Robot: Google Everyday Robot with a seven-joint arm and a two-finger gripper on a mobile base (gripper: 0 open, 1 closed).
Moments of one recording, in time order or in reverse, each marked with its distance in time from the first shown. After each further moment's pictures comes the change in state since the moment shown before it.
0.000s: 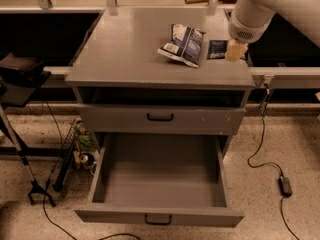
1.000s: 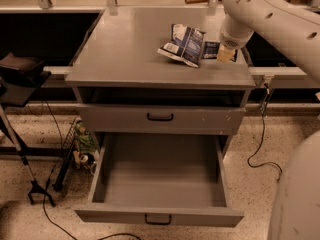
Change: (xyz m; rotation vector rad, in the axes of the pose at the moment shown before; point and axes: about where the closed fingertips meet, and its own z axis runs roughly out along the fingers) arm -0.012 -0.036 0.079 0.075 -0.026 0.051
